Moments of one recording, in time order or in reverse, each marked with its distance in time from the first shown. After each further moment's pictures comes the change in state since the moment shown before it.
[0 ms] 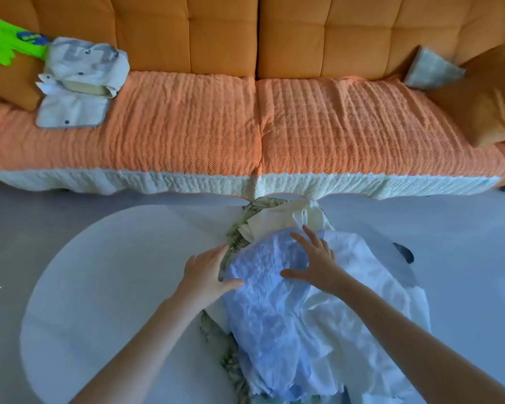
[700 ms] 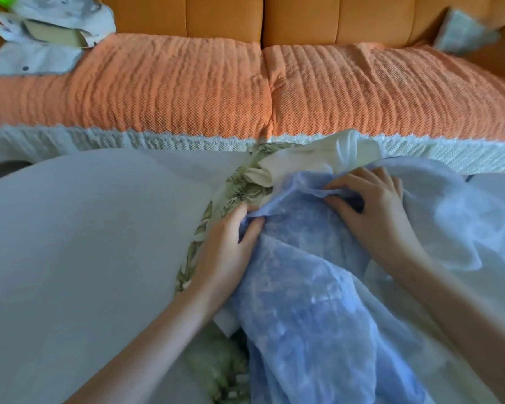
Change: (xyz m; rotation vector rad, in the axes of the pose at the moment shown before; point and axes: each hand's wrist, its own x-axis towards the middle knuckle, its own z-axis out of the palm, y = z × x) left_hand 0.064 -0.030 0.151 -0.609 0.525 0.211; right_hand 0.069 0.082 0.107 -0.180 0.785 -0.397
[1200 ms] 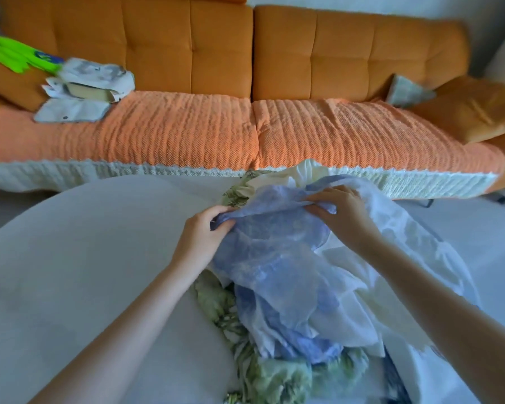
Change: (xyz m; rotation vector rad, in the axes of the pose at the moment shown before) left_hand -0.046 0.036 -0.052 0.004 0.037 0.045; right_hand -0.032 -0.029 -0.076 0.055 -0.064 -0.002
